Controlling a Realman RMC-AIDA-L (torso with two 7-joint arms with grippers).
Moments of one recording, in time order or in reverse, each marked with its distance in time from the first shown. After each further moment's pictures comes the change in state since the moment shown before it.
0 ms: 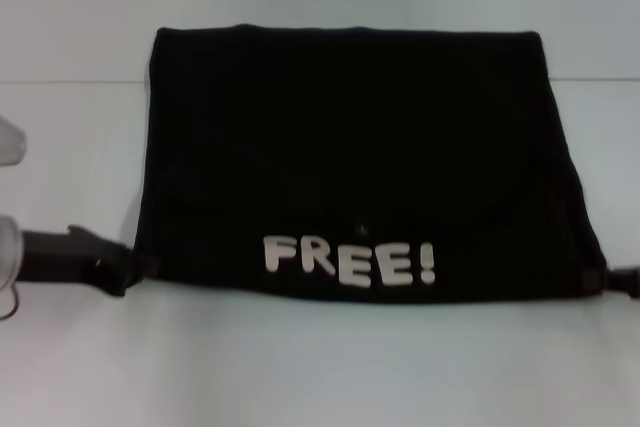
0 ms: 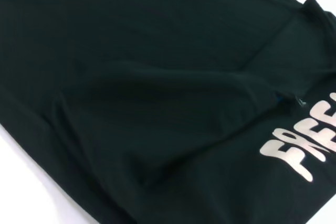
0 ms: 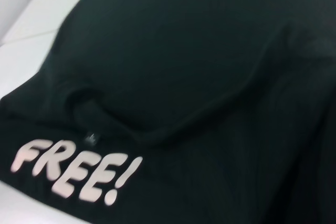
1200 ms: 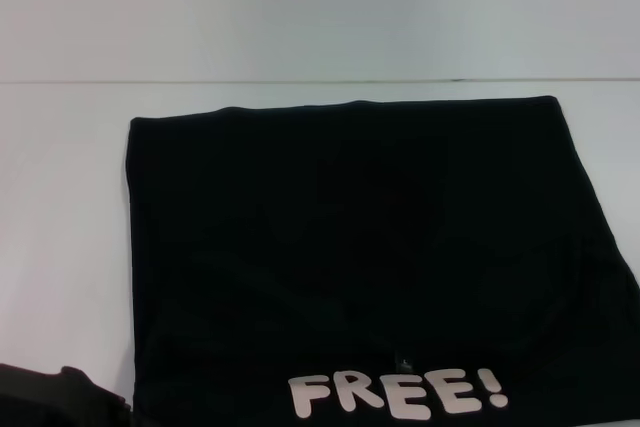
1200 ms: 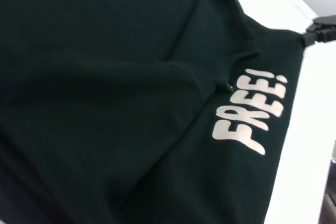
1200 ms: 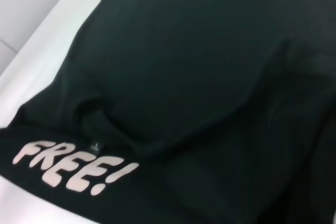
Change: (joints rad) left arm 0.077 -0.009 -0.117 0.079 0.083 0.544 0.052; right arm -0.213 -0.047 0.119 -0.120 -0.062 -0.354 -0.176
